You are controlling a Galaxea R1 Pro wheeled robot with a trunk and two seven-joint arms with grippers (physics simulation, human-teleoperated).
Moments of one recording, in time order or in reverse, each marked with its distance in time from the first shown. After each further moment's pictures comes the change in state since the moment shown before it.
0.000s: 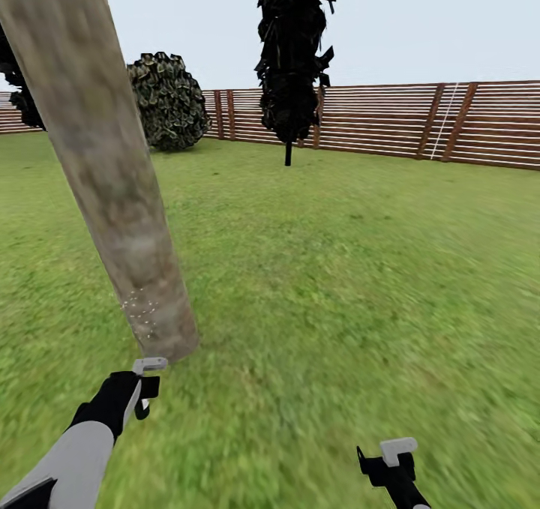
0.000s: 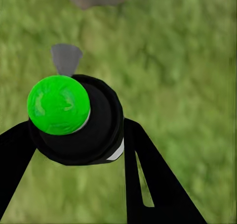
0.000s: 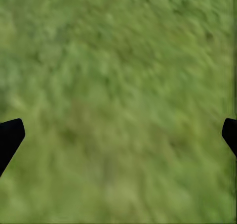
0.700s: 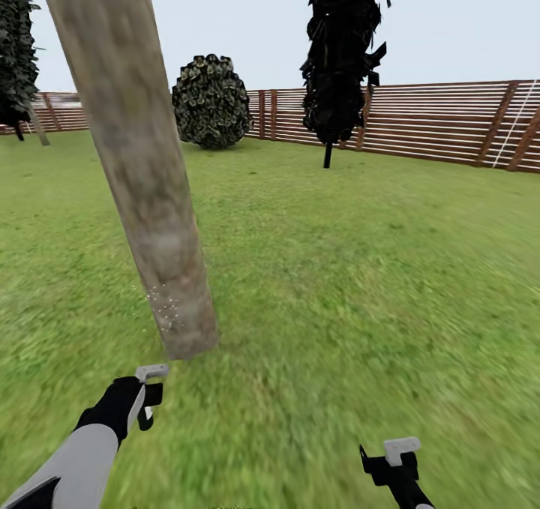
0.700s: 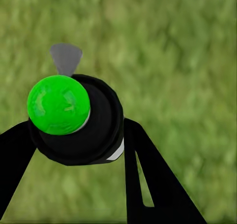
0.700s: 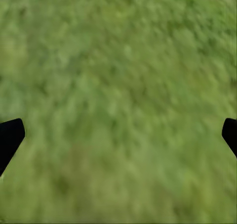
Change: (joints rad) left arm 0.000 -0.017 0.050 0.045 0.007 0.002 0.033; right arm -0.001 -0.009 -0.002 -0.003 -0.002 0.000 -0.002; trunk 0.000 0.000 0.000
